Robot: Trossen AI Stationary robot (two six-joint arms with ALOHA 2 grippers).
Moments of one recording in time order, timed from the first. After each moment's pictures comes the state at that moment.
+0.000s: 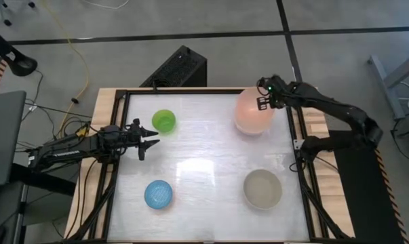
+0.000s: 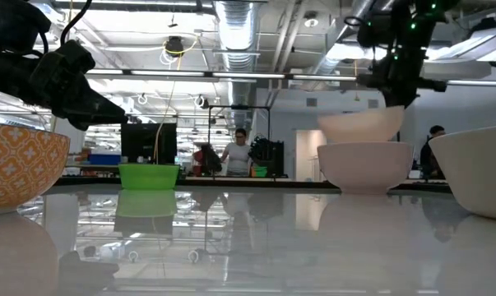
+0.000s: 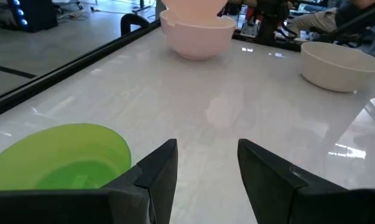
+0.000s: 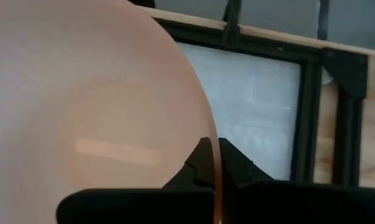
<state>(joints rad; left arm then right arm) 0.24 0.15 0.05 -0.08 -0.03 -0.13 -0.68 1.15 0.99 -0.93 0.34 0.62</state>
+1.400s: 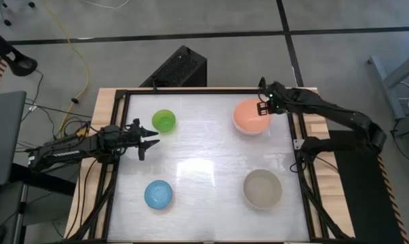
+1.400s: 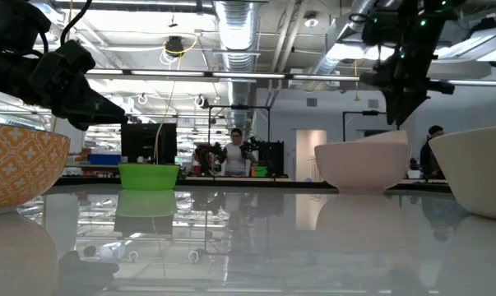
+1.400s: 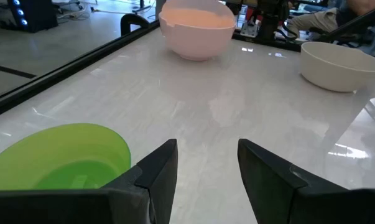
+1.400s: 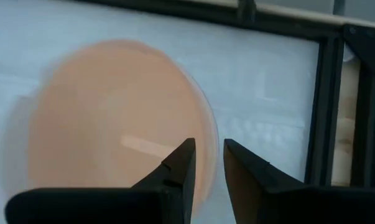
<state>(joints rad) 0.24 0.15 0.05 -0.08 -0.03 -0.13 -0.62 1.07 0.93 -0.94 0.31 0.70</state>
